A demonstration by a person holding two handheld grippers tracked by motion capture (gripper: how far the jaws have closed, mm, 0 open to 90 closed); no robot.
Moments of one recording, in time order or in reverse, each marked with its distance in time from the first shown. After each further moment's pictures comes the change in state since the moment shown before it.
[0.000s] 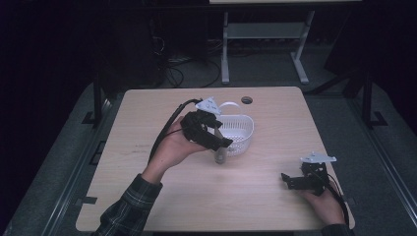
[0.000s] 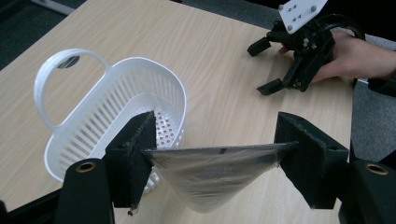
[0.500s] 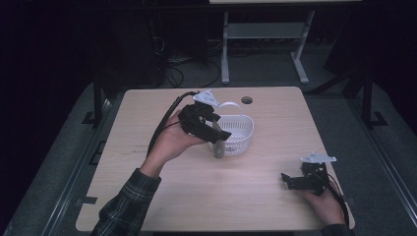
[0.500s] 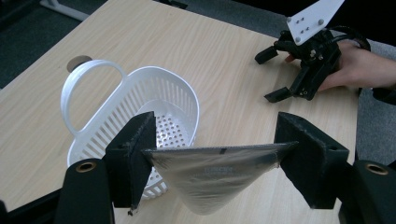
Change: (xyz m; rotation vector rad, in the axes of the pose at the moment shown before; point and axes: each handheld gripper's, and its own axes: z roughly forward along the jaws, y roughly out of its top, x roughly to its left) left arm 0.010 0.009 -0.008 -0.017 0.014 -0.021; right arm 0.000 0.000 0.000 0.000 0.000 0.000
